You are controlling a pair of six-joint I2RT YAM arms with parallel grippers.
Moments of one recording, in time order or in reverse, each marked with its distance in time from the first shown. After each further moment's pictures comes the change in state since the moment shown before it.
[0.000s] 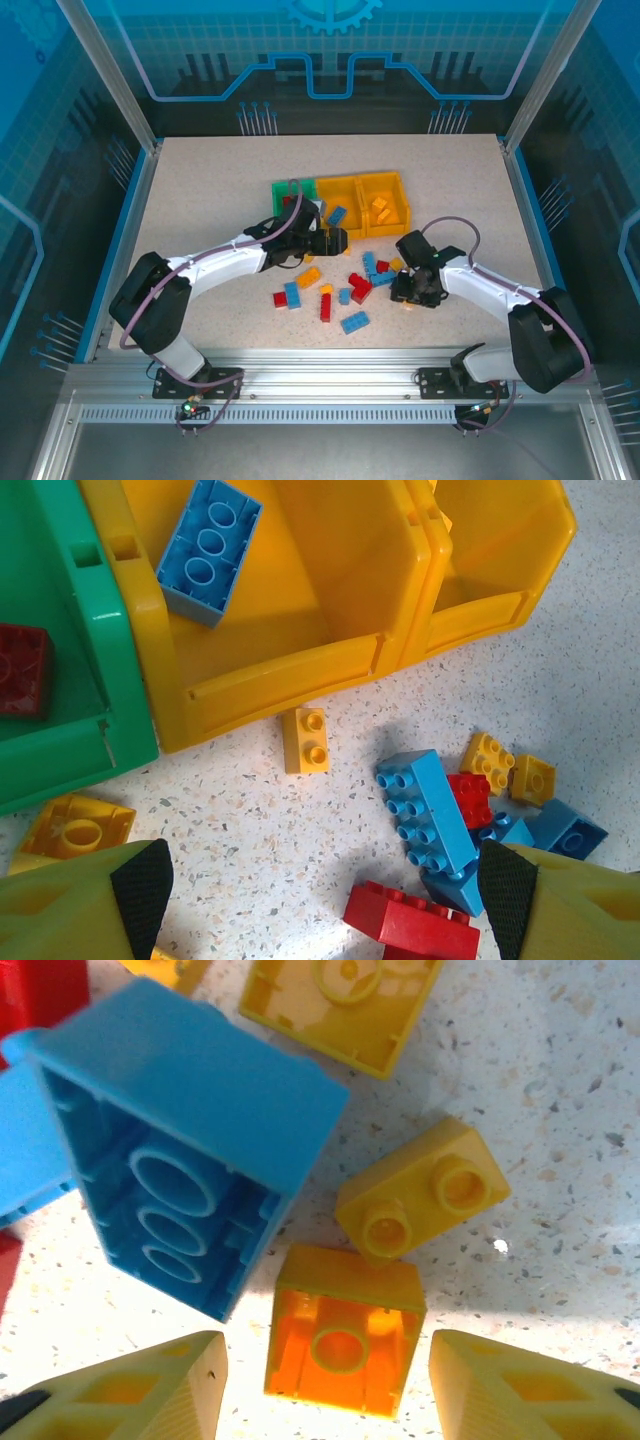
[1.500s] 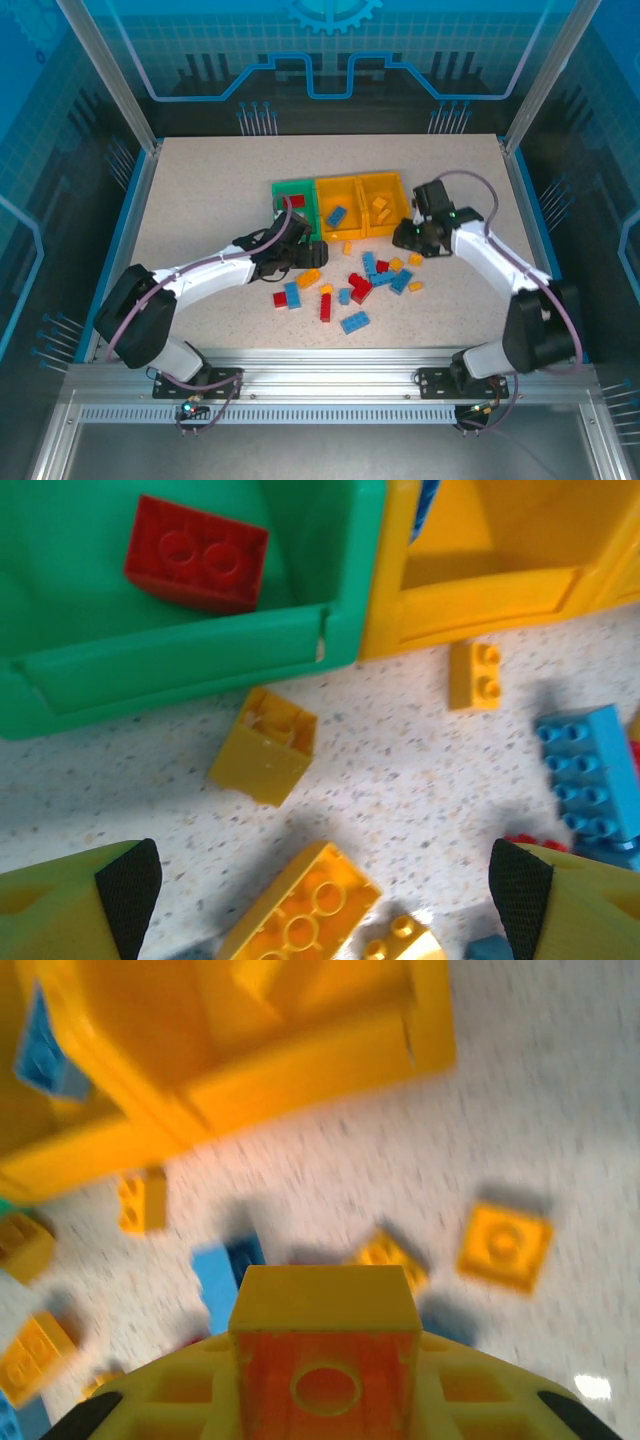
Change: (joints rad) left arm 0.000 -0.103 -0.119 -0.138 -0.178 -0.005; right arm -0.184 0.133 0.380 0.067 -0.125 -0.141
